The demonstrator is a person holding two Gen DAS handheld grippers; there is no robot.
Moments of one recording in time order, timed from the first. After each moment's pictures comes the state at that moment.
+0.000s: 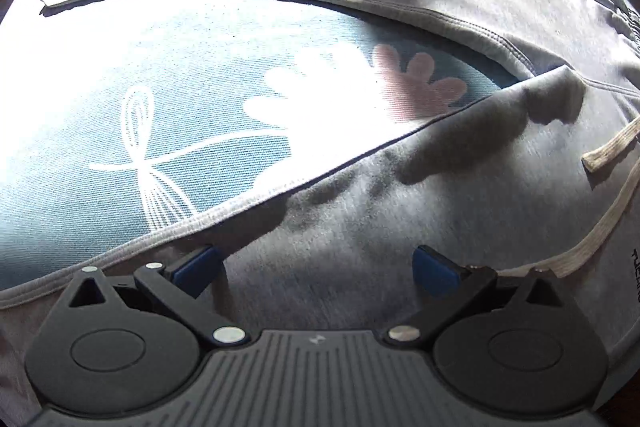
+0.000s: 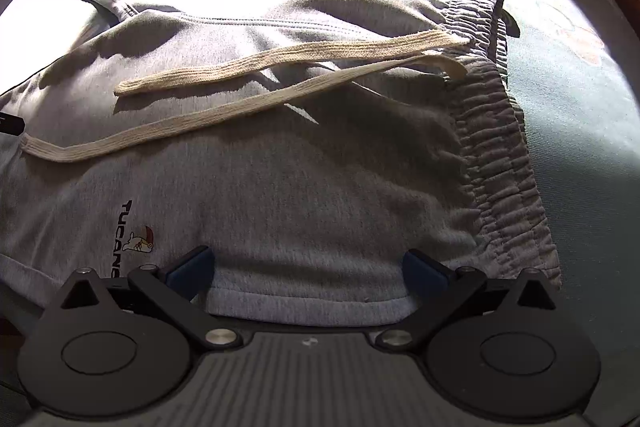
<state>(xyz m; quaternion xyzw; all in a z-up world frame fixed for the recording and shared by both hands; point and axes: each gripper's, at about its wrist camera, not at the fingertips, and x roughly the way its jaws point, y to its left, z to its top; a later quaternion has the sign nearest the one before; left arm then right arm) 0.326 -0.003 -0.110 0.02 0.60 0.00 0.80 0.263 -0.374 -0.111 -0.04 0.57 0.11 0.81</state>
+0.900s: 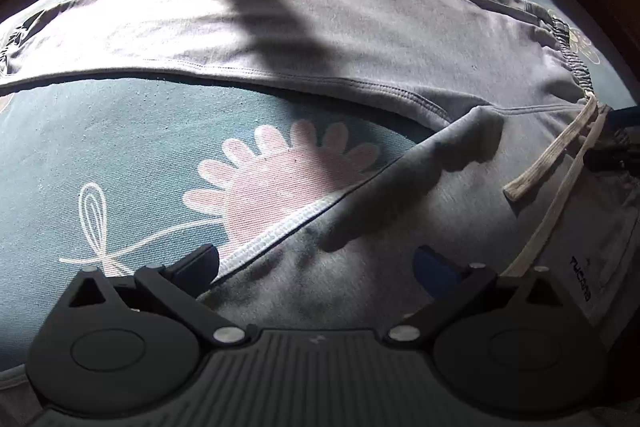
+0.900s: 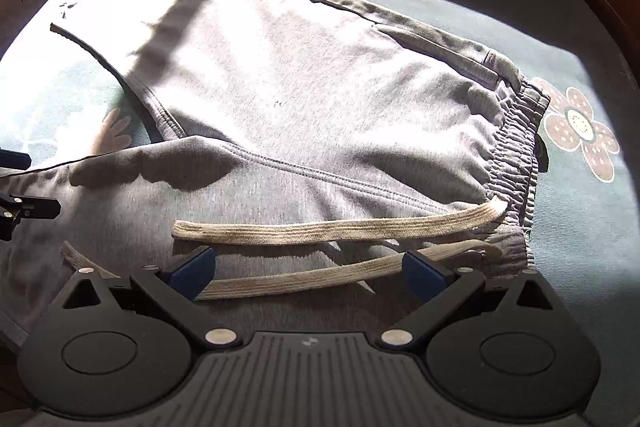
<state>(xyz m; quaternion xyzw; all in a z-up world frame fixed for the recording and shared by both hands) 0.339 -0.025 -0.077 0.04 0.55 -0.11 0.83 0.339 -0.310 -0.047 -0.06 0.54 0.12 0.83</state>
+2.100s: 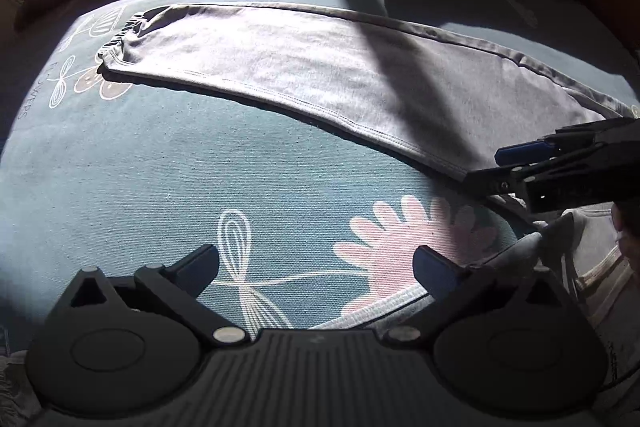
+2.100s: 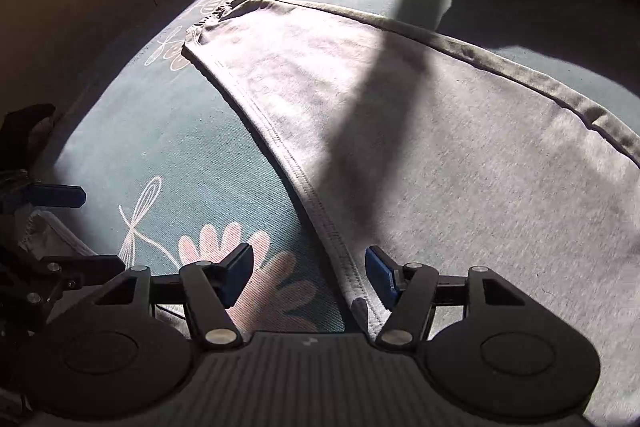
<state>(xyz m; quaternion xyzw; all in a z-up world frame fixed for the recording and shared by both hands) 0.353 0.046 -0.046 0.00 0.51 0.03 0.86 0.442 -0.150 -0.076 -0.01 0.49 0.34 0.81</state>
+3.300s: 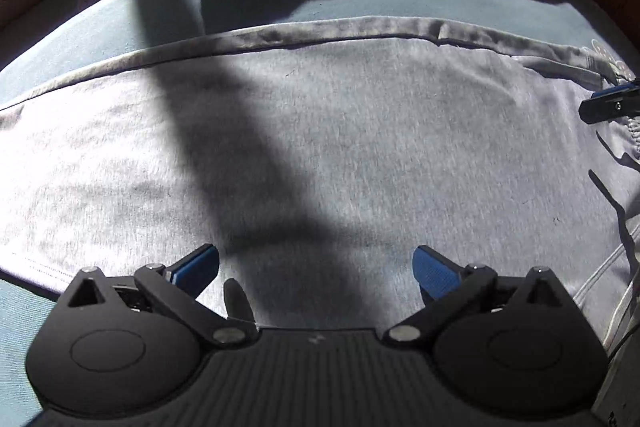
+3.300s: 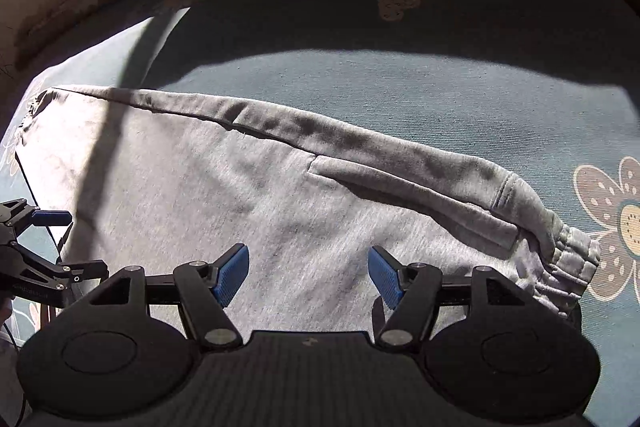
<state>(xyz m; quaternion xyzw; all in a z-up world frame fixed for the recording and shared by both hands) 0.504 -0.070 -0.105 0.09 0.54 -0.13 0.83 0.520 -0.363 -0.070 0.06 0.54 0.12 0.83</state>
